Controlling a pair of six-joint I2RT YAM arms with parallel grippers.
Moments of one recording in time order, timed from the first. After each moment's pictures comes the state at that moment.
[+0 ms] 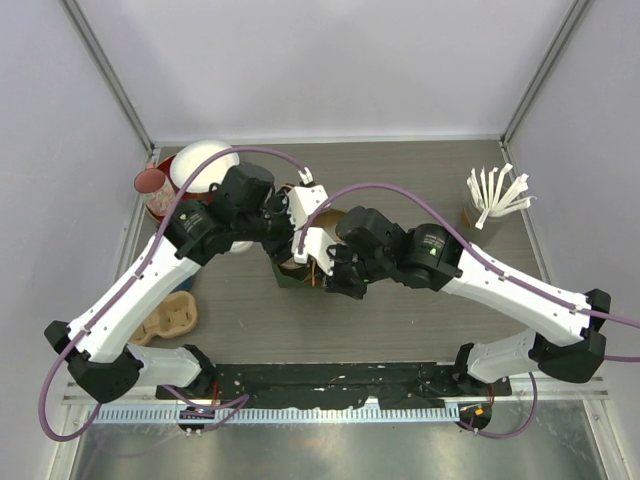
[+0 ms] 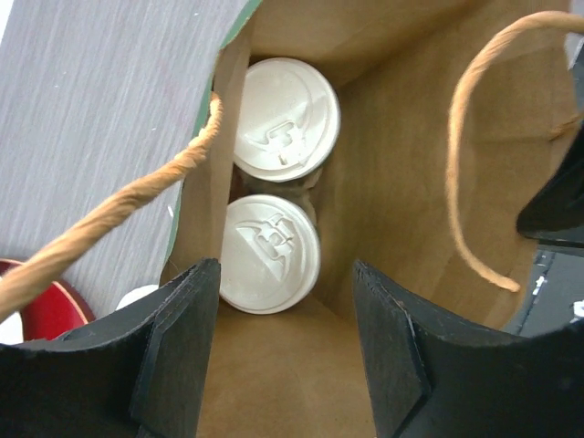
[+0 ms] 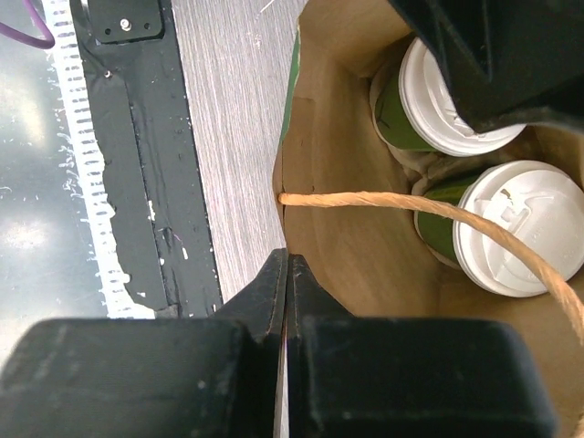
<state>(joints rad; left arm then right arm) -0.76 1.27 1.55 -0.97 0.21 0.40 1.12 1.33 1.50 -0.95 -0.17 -0.26</state>
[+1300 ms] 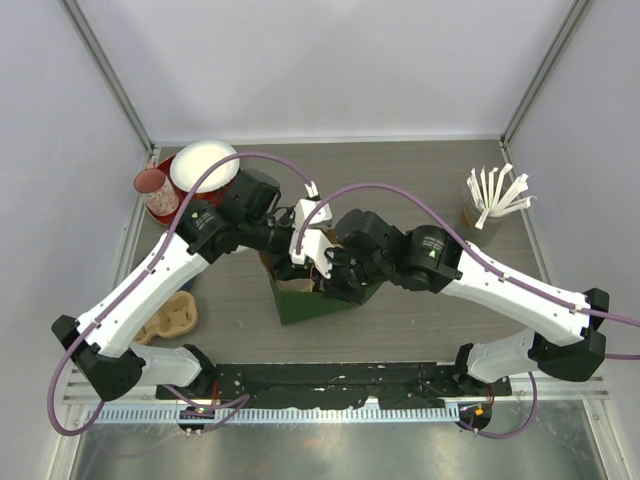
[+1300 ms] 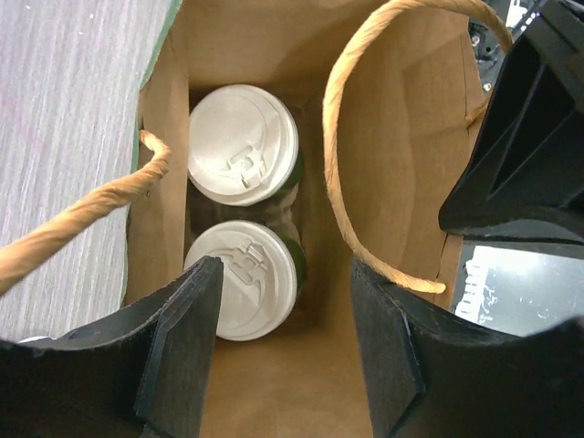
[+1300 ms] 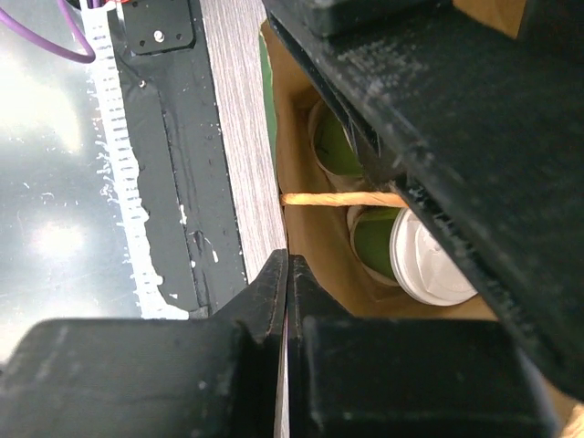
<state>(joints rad) -0.74 1.29 1.48 -1.01 0.50 0.37 1.13 1.34 1.52 -0.96 -0.18 -0.19</state>
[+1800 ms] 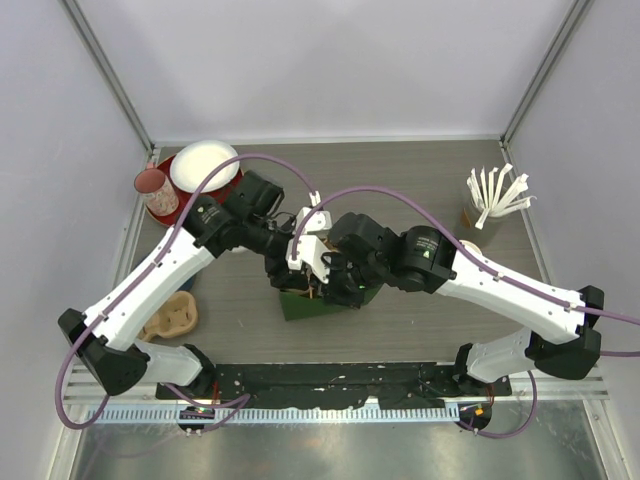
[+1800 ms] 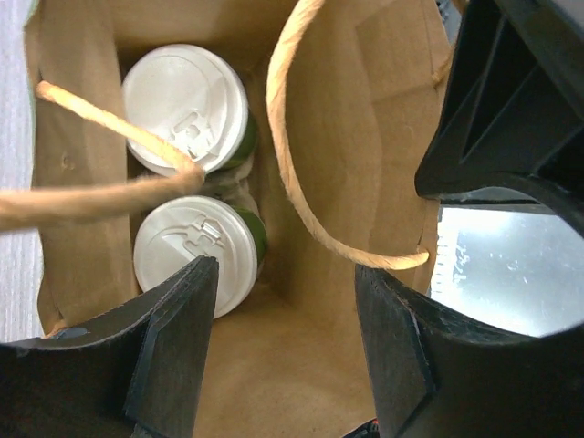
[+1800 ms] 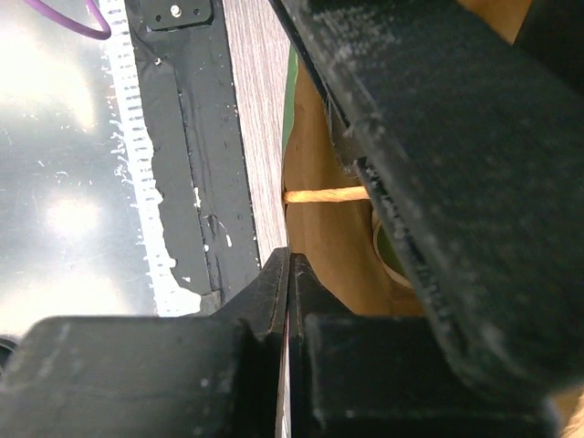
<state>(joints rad) -0.73 1.32 1.48 -1.10 0.61 0.47 1.15 1.36 1.53 -1.00 -0.20 -0.19</state>
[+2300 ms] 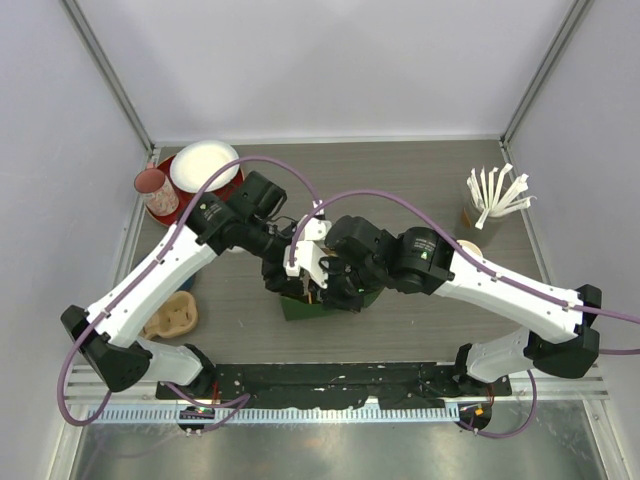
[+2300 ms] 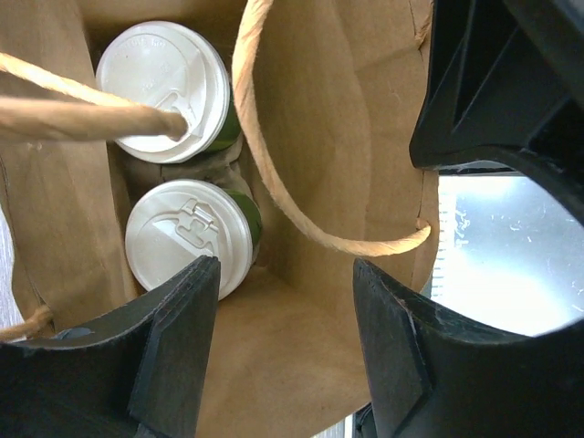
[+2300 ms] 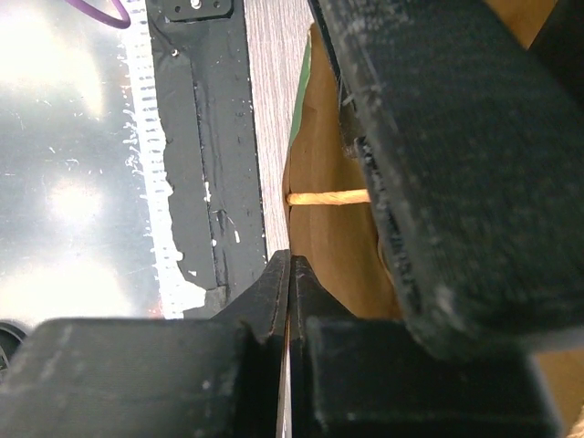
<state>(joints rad) -0.73 1.35 1.51 -1.22 0.64 0.60 1.16 1.37 1.54 -1.03 -0.22 -0.20</state>
